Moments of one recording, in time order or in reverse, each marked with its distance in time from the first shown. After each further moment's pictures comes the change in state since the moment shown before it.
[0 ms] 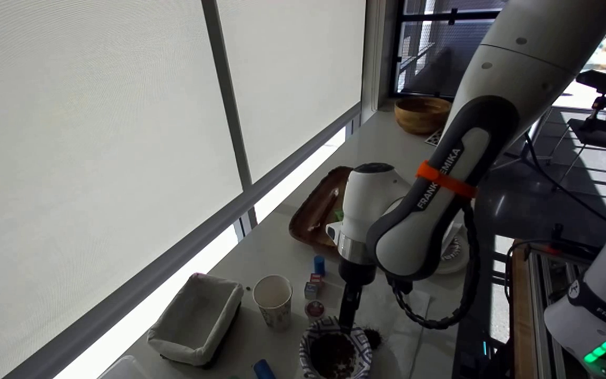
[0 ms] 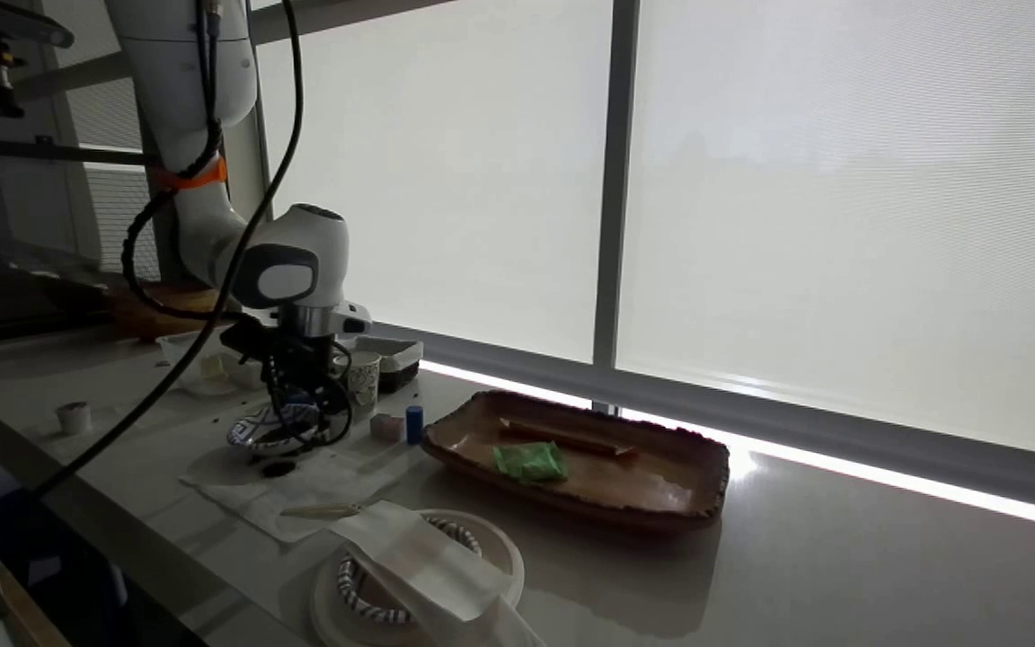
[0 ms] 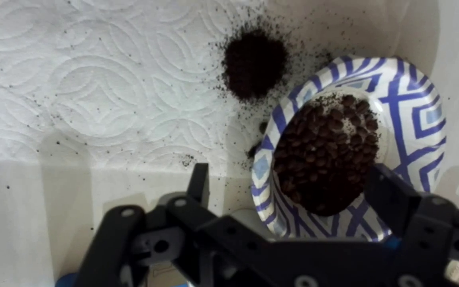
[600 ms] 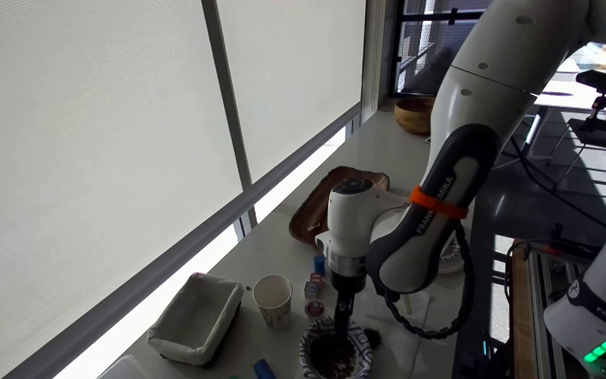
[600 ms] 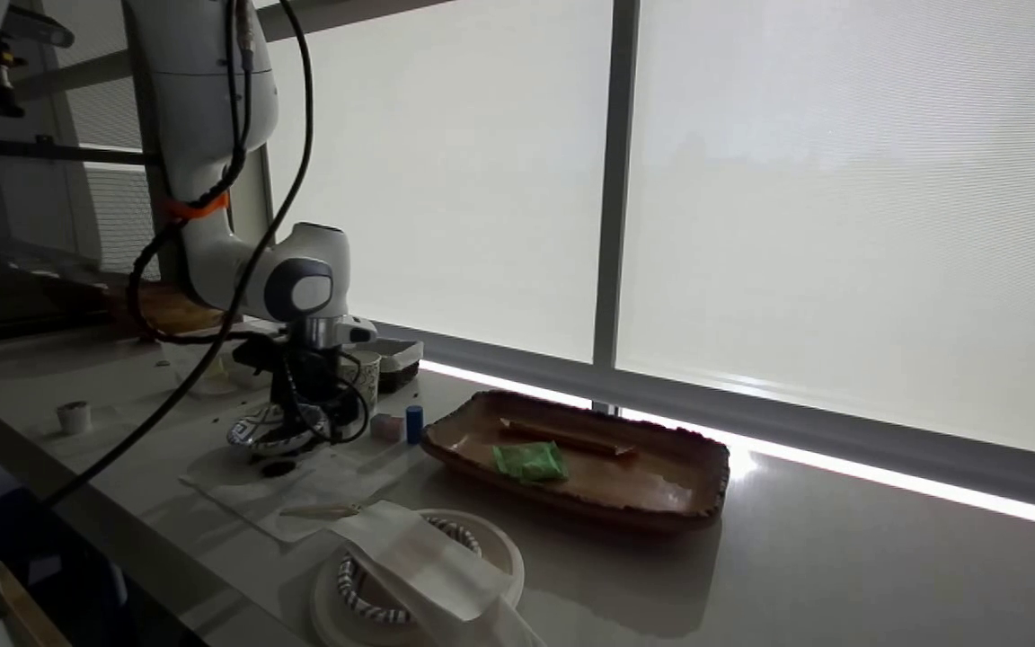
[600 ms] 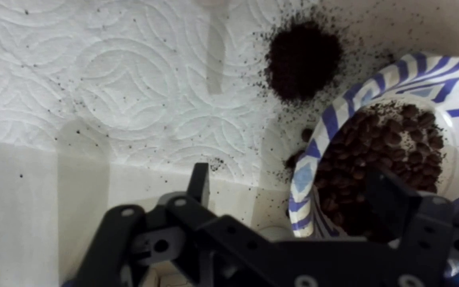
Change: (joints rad) arm 0.104 0.104 -0.129 0.086 -0.303 -0.027 0.218
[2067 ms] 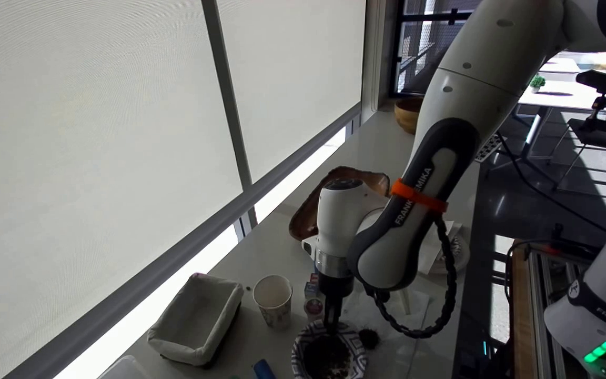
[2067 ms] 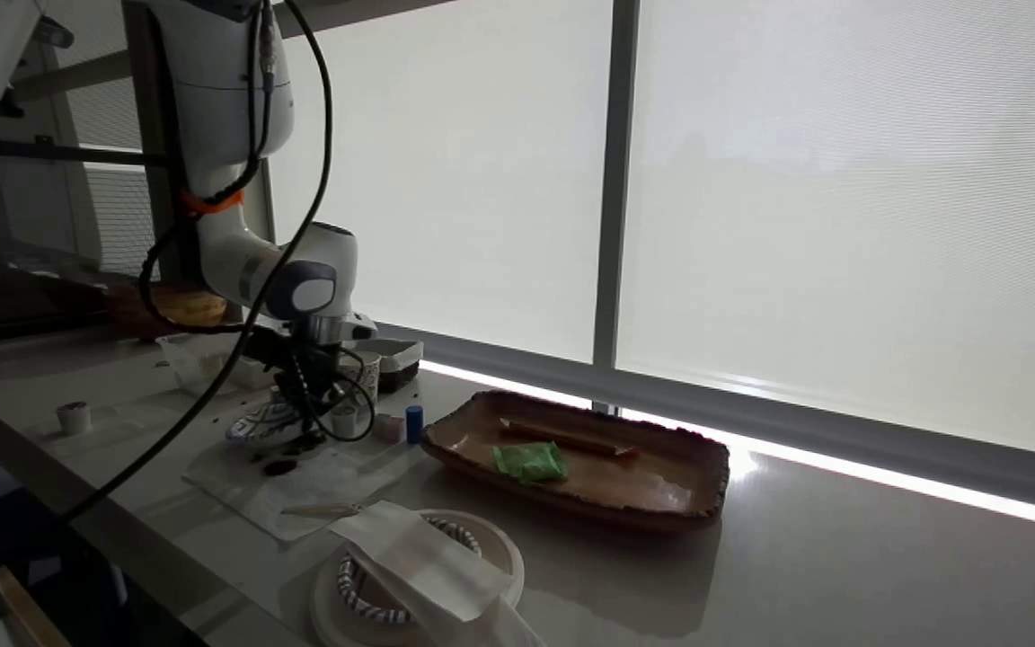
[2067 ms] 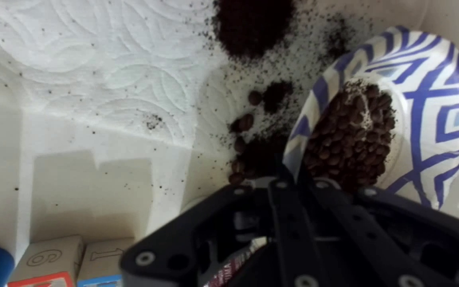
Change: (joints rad) arm -0.156 0.059 0.180 0.071 0.099 0.000 -0.182
